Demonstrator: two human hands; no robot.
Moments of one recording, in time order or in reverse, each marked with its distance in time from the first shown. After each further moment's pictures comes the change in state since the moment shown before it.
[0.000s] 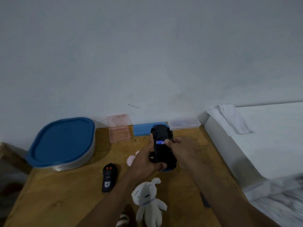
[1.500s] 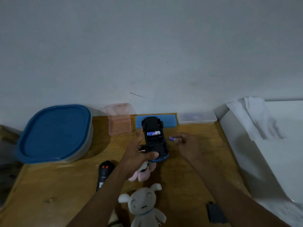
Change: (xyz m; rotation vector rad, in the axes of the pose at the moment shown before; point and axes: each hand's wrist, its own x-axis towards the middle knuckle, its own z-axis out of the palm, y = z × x) left_hand 0.055 -0.040 -0.033 -0.208 0.142 -0.251; right_hand 0.101 0.046 0.007 -0.431 -0.079 -0.124
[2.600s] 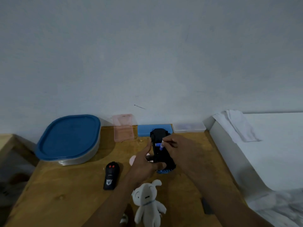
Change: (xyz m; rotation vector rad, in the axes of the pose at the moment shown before) left_hand -0.071 0.013 0.026 0.022 -0.056 0.052; right_hand -0.103 -0.060 -0.032 -0.164 0.094 -0.364
